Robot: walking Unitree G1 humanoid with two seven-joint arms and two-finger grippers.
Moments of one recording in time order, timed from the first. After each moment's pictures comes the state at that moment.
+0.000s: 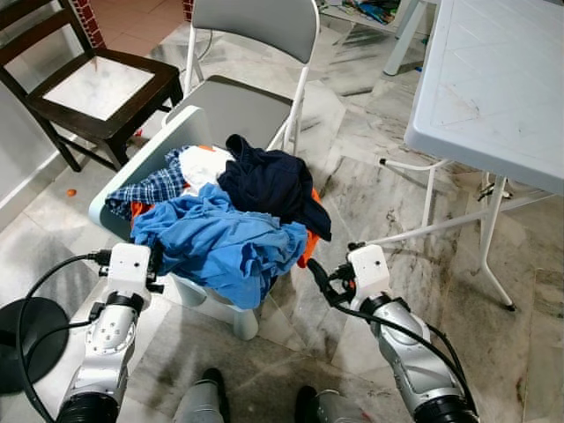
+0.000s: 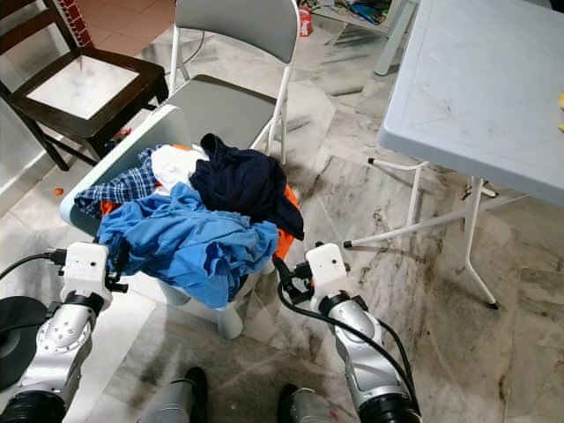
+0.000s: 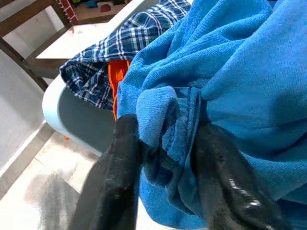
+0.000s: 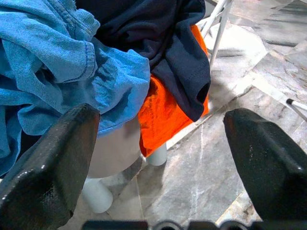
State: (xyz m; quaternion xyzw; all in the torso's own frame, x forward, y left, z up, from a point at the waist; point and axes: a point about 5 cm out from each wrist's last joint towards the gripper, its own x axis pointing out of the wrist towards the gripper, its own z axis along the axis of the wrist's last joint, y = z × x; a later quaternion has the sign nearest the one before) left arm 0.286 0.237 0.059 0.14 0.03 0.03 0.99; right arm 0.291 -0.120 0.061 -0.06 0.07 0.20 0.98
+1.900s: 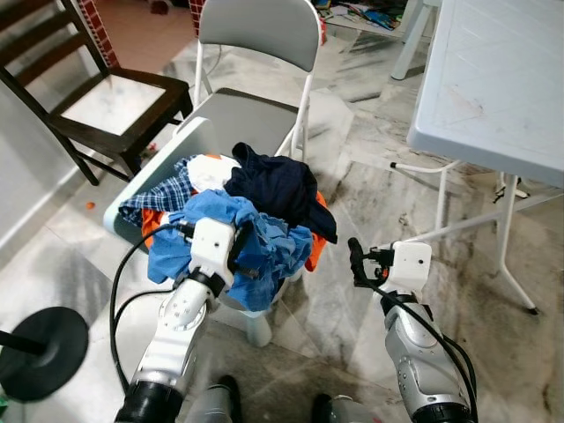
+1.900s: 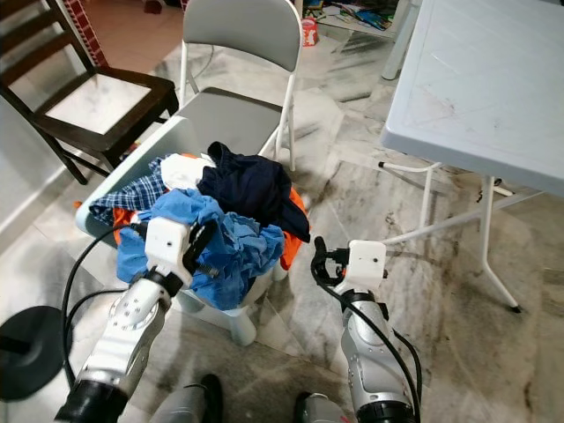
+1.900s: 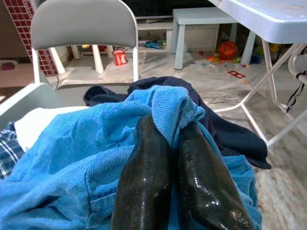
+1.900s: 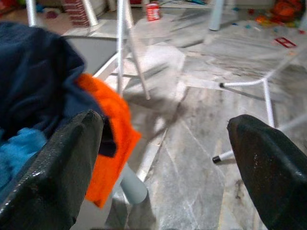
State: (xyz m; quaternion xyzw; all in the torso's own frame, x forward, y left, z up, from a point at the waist) left arm 0.308 0.116 0.105 0.04 -0.05 -0.19 0.98; right arm 0.292 -0.159 0.070 0.06 0.04 -0.04 1.00
